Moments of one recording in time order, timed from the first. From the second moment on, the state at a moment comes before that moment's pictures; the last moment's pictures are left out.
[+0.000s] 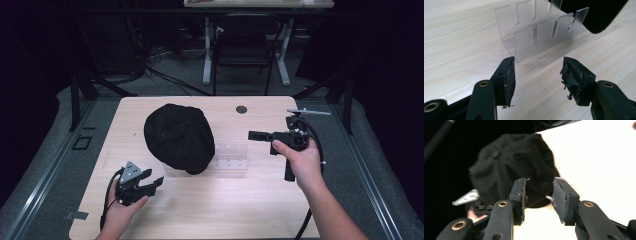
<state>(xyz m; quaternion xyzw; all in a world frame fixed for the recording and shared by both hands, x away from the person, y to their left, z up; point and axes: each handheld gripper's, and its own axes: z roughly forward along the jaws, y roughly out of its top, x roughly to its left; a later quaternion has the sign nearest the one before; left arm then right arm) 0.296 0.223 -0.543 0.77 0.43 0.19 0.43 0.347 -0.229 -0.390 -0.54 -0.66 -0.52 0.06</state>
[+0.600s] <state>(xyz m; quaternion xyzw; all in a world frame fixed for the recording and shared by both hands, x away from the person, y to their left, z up) 0.300 0.227 -0.551 0.77 0.44 0.18 0.43 0.315 -0.236 -0.434 -0.54 -0.69 -0.48 -0.04</state>
